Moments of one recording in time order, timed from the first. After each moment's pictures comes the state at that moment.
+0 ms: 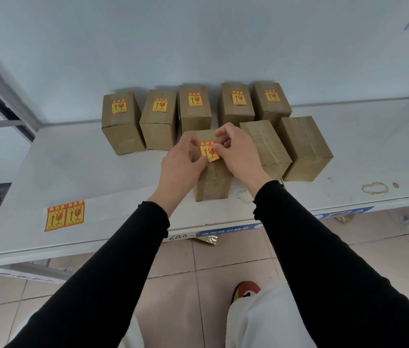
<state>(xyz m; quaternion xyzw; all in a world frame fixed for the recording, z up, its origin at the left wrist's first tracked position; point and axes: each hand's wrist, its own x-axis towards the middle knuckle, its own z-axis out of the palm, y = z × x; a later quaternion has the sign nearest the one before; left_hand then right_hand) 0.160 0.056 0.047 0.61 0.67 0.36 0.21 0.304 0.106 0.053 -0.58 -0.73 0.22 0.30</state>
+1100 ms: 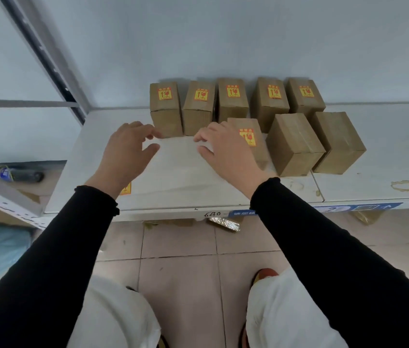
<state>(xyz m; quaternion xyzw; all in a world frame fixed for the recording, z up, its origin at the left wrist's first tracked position) -0.016 -0.030 0.085 0.67 0.70 0.25 0.03 0.212 0.026 0.083 -0.42 -0.88 0.06 0.22</state>
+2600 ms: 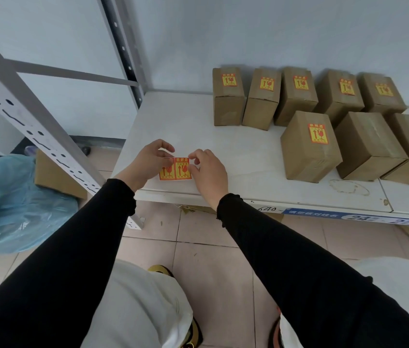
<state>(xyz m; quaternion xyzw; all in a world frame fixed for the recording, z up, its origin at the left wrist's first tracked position) -0.123 -0.064 0.011 0.40 0.73 0.36 0.41 0.044 -0.029 -0.025 -0.48 -0.80 0.26 0.24</state>
